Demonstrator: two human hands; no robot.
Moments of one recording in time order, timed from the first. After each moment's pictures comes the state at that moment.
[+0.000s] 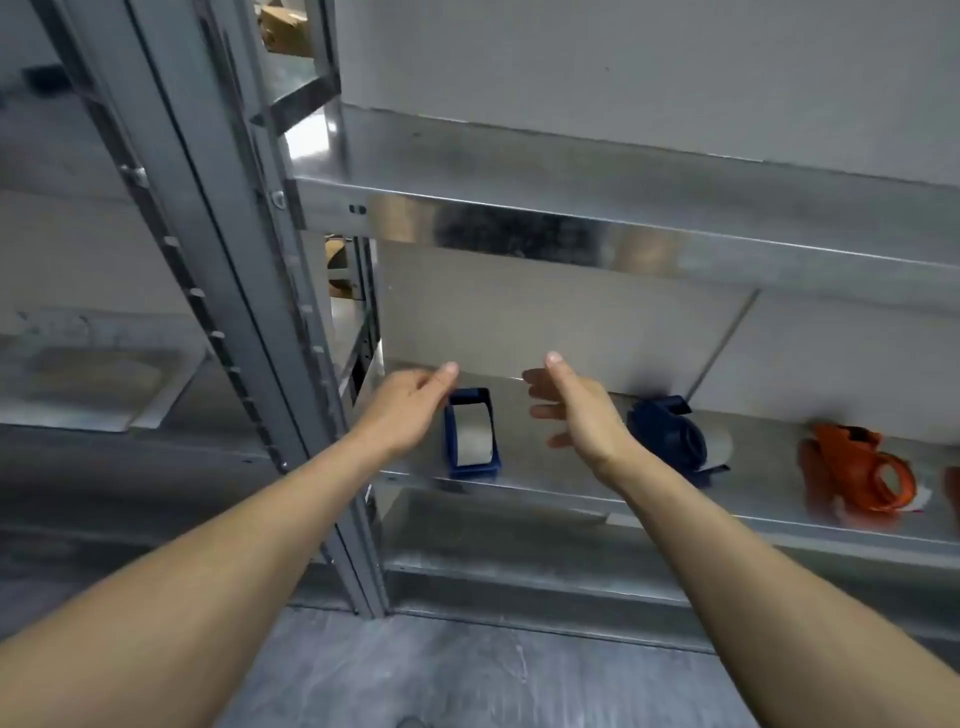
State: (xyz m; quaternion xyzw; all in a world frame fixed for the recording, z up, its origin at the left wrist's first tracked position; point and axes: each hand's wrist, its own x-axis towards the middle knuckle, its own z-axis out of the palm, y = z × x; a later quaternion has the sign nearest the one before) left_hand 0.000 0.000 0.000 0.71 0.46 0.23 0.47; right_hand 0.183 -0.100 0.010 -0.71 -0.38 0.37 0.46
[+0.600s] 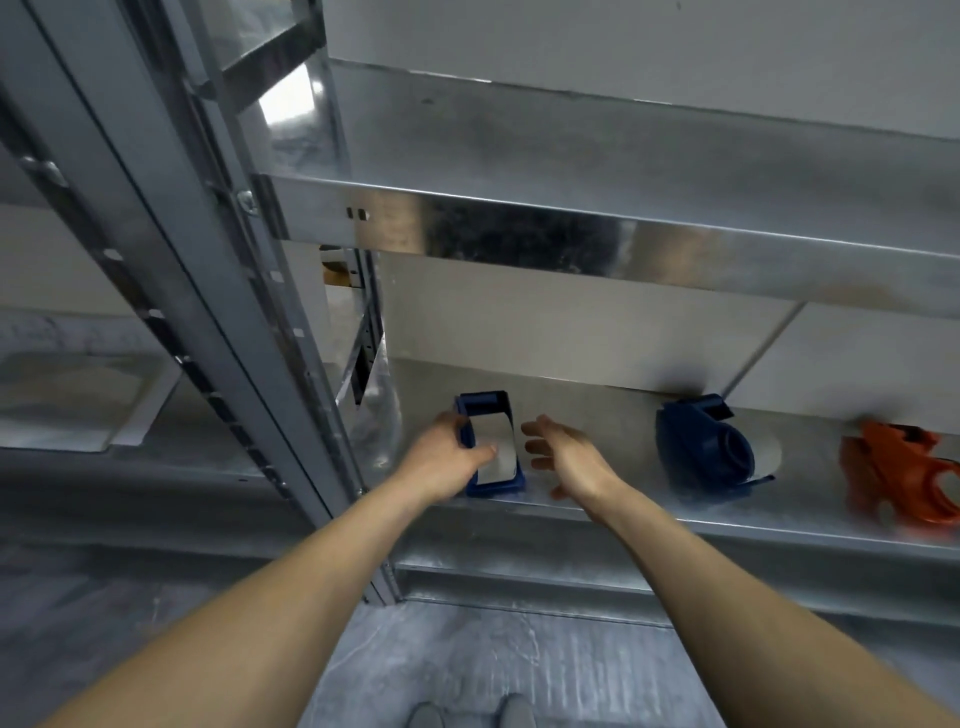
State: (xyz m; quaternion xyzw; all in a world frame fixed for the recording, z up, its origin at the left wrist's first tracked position) left_hand 0.025 0.026 -0.066 0.72 0.50 0.07 0.48; right_hand 0.182 -0.056 -0.070 -0.76 -0.30 0.46 0.34
